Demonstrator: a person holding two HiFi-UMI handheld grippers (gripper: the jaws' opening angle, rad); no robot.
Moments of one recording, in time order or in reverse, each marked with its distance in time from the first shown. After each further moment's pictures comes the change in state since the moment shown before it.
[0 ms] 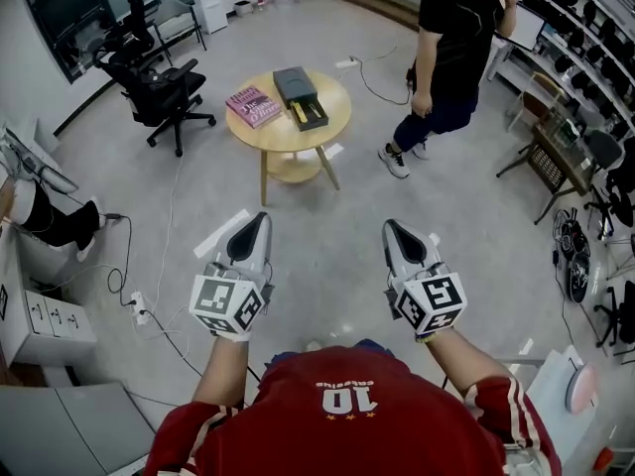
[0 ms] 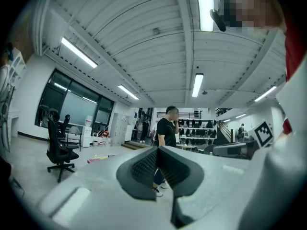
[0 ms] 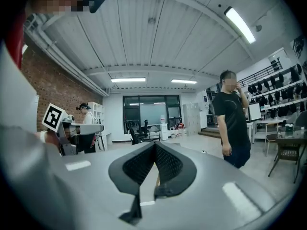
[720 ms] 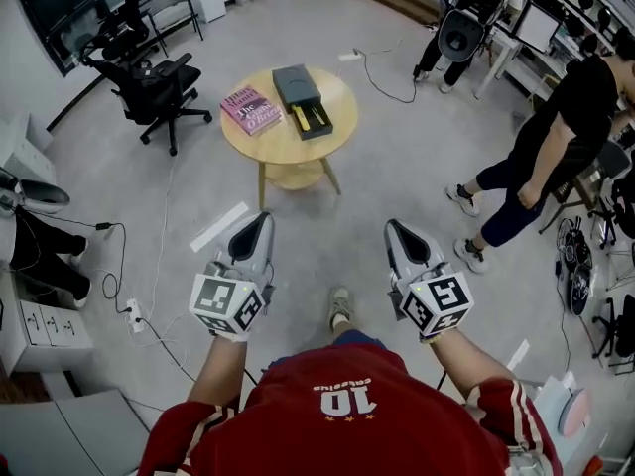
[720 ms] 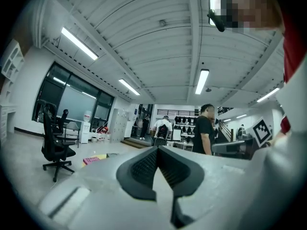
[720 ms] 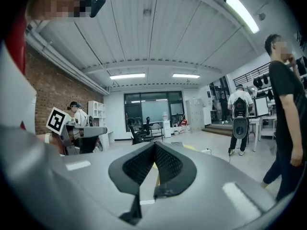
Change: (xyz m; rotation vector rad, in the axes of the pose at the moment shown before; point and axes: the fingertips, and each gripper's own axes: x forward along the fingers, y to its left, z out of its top) left arm 0.105 0.071 -0.027 -0.028 0.039 -0.011; right arm 0.117 -0.053 -0.009 0.014 0.044 0.045
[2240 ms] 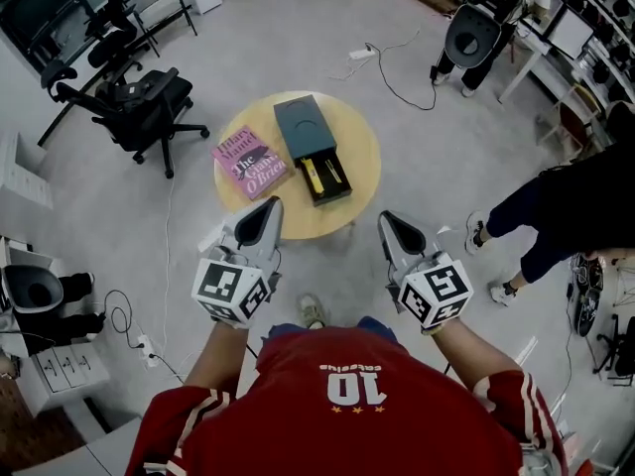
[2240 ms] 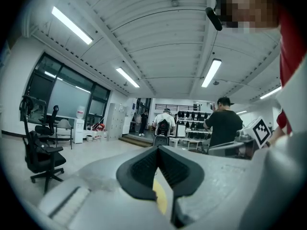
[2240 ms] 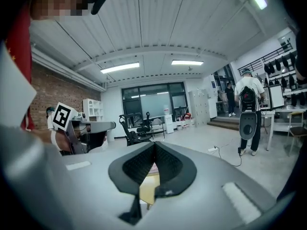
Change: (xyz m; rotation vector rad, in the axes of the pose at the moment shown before) left arm 0.290 0.197 0.027 0.008 0.071 -0.044; right arm 0.318 -0.132 0.032 0.038 0.083 0.055
